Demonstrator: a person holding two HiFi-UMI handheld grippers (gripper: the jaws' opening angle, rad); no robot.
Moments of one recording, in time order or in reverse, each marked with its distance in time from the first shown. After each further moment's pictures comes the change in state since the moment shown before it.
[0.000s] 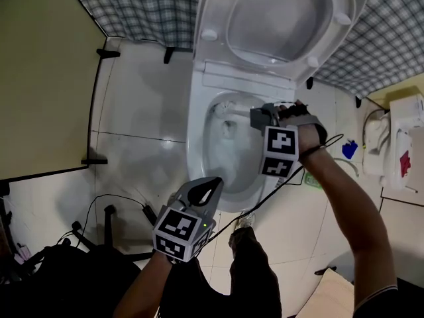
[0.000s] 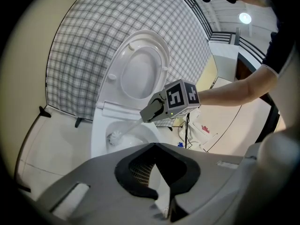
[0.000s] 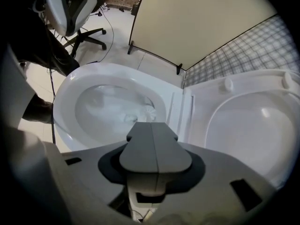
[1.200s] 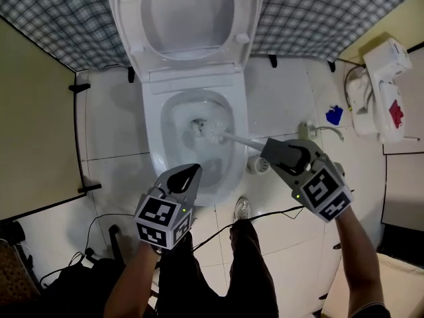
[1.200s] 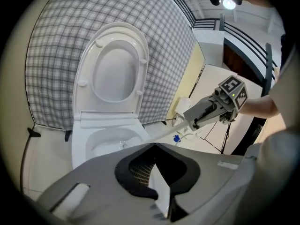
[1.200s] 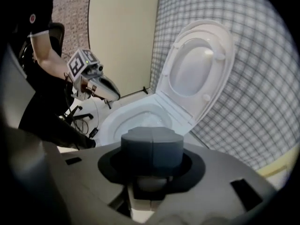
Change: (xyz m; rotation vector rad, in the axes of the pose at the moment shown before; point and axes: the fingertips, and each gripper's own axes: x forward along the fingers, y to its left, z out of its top) left arm 0.038 -0.050 0.024 0.182 0.067 -0.053; right arm -0.154 0.114 -0.111 0.901 -0.401 0.066
